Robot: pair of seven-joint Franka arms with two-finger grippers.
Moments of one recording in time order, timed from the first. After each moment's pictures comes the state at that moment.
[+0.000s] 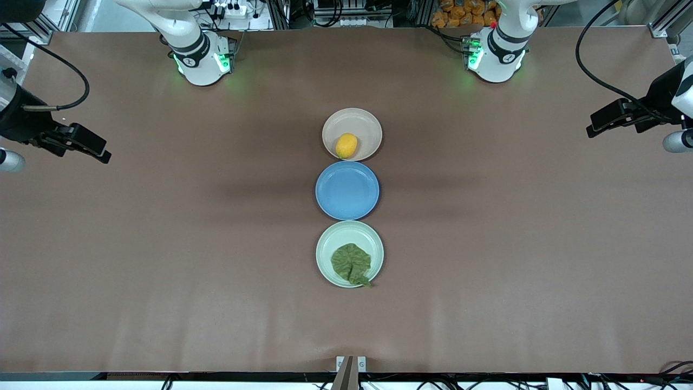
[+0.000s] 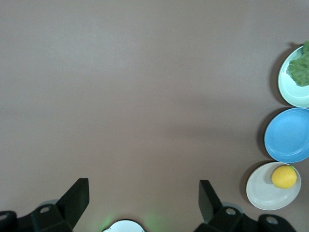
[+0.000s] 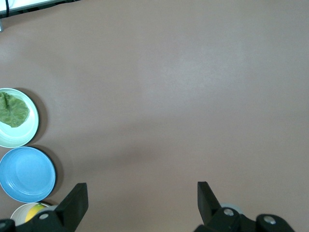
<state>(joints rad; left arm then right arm) -0.01 0.06 -0.06 -1.42 -0.03 1.40 -0.19 -0.06 0.06 0.12 -1.47 0.03 1.56 0.25</state>
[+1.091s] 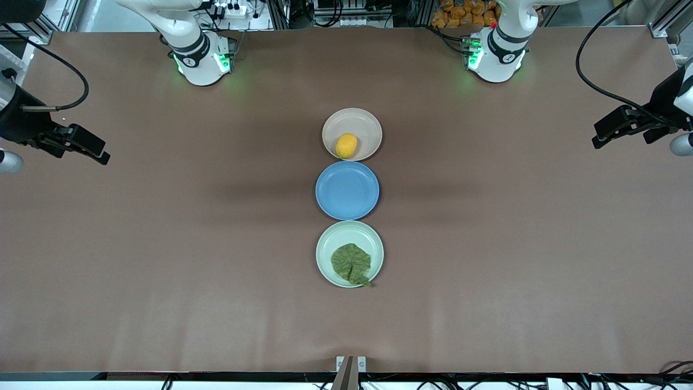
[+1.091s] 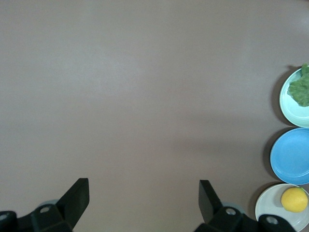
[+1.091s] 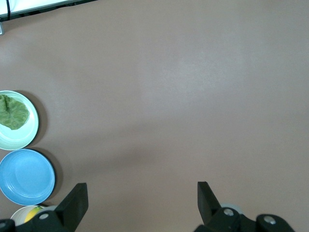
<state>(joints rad) -0.03 0.06 -0.07 -1.42 0.01 1.50 -0.18 -0.06 0.06 0.12 -1.47 0.03 1.57 0.24</state>
